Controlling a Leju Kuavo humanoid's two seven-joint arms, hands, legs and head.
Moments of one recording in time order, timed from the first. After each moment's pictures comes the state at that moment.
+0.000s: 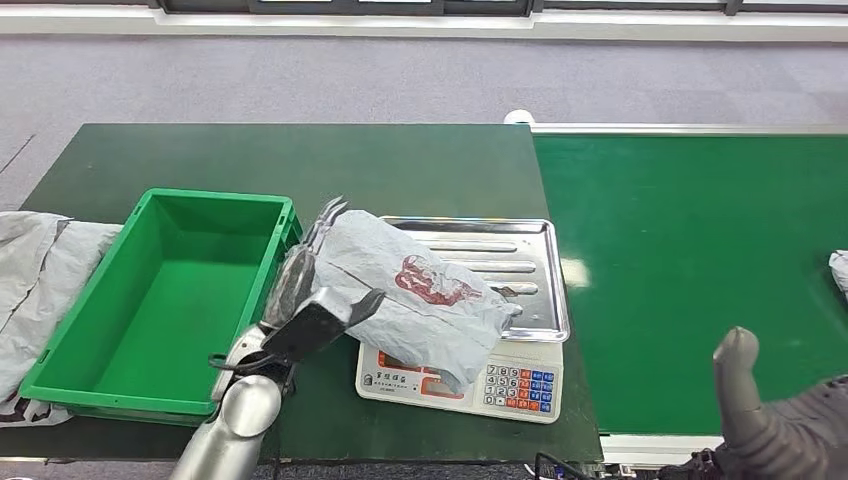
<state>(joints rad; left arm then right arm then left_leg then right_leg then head) -0.21 -0.13 -0.30 -1.47 -0.50 0.16 -0.29 0.24 0.15 -0.01 -2.11 0.33 -0.69 -0.69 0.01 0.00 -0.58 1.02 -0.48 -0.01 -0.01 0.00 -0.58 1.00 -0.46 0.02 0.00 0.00</state>
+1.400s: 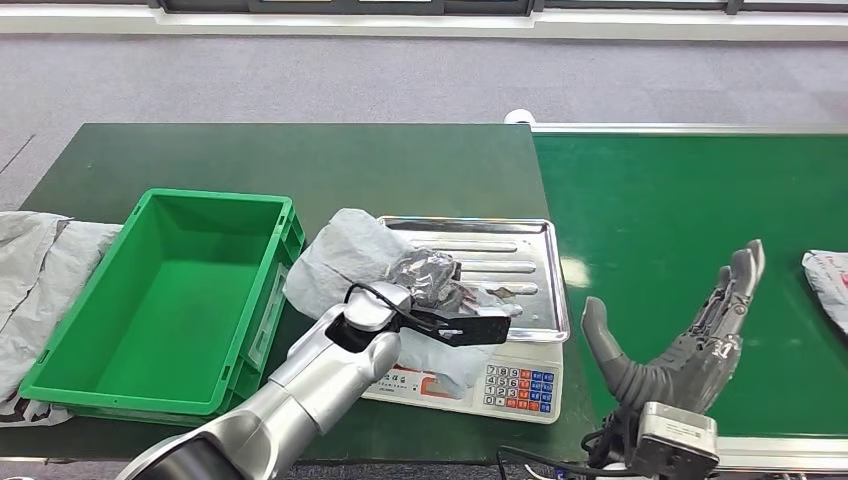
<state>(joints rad) -0.68 -0.32 -0.59 -0.68 -1.08 -0.06 0.03 0.15 0.16 0.09 -1.84 0.51 -0.69 -0.60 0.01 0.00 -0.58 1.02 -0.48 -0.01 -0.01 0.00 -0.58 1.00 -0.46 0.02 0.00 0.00</state>
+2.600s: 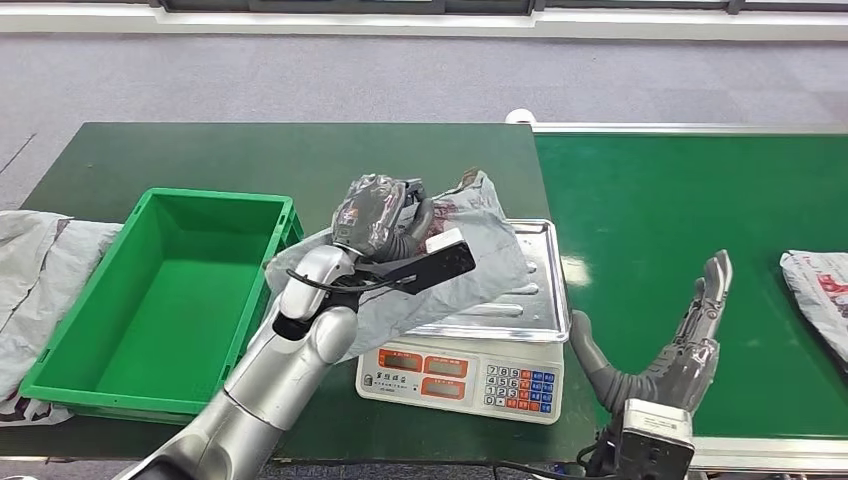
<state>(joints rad) -0.58 -0.22 -0.47 -1.13 -0.94 0.24 -0.05 0.20 0.16 0.09 -1.83 0.55 -0.67 -0.56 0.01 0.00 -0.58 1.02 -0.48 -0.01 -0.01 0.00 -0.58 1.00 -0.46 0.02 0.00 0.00</state>
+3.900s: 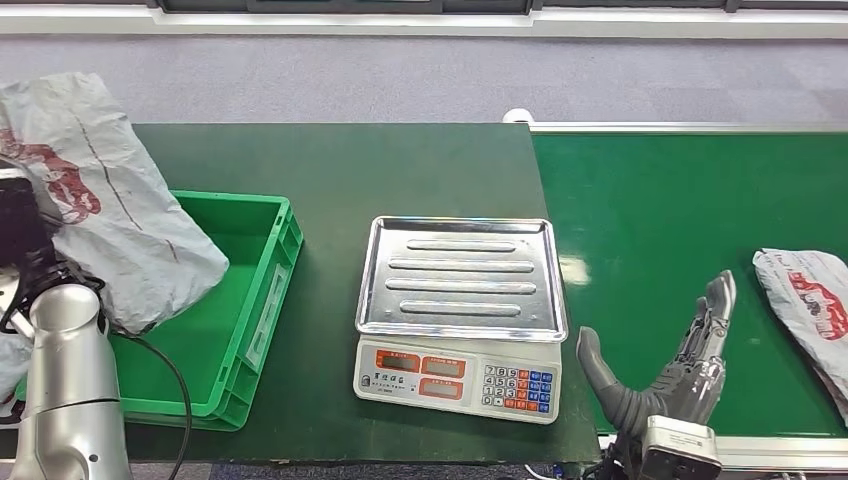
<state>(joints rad) -0.49 0.09 0.35 -1.27 -0.33 0.63 -0.39 0.26 0.15 0.08 -1.85 0.46 -0.65 -0.57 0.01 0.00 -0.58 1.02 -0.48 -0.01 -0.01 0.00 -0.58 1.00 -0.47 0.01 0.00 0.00</state>
